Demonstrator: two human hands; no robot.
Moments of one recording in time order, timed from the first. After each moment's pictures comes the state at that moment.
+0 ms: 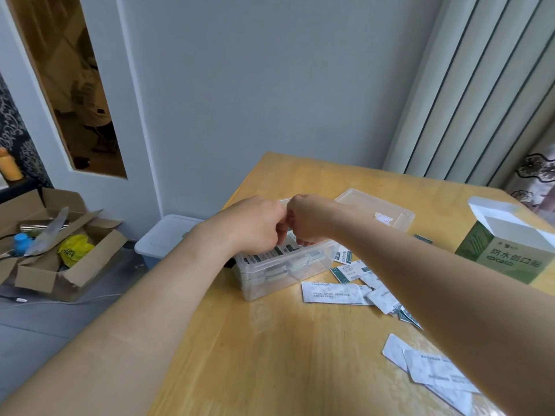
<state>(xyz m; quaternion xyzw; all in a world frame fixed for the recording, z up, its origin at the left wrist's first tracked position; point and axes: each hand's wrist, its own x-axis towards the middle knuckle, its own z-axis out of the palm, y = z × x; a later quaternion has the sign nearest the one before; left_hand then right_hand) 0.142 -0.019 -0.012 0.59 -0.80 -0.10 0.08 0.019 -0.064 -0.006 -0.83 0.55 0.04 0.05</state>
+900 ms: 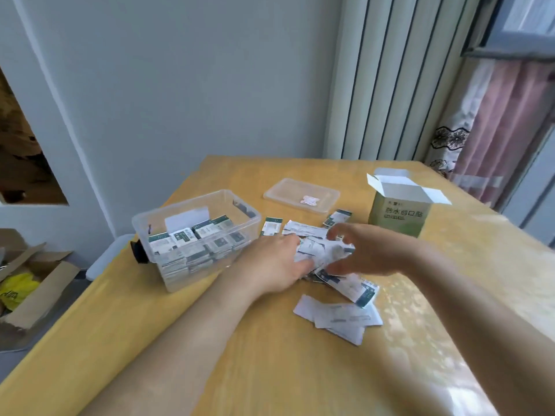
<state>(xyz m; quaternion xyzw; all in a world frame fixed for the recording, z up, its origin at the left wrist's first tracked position) -0.002 0.017 -0.058 0.57 -0.81 -0.11 0.04 -0.180 0.032 -0.020 -0.74 0.65 0.01 0.16</state>
